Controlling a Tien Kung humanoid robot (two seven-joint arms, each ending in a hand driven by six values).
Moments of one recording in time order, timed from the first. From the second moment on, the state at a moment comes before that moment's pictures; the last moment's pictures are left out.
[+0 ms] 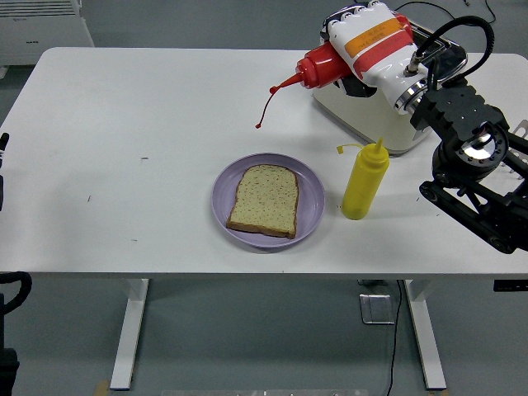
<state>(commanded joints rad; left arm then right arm) -0.07 0.01 -1.88 -1.44 0.62 0.08 -0.03 0.98 -0.34 0.52 1.29 -2.27 -0.23 -0.24</state>
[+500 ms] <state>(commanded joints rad) -0.06 0.01 -1.88 -1.44 0.62 0.08 -0.03 0.96 -0.34 0.63 1.29 -2.27 -0.21 -0.26</state>
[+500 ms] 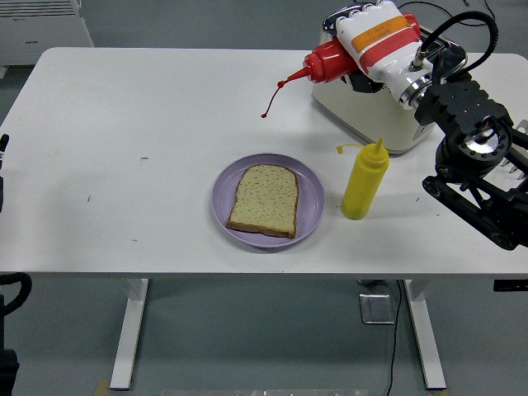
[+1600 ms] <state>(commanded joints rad) -0.06 0.01 -1.87 -1.44 0.62 0.08 -0.03 0.67 -0.28 1.09 1.44 -1.75 -0.33 -0.10</state>
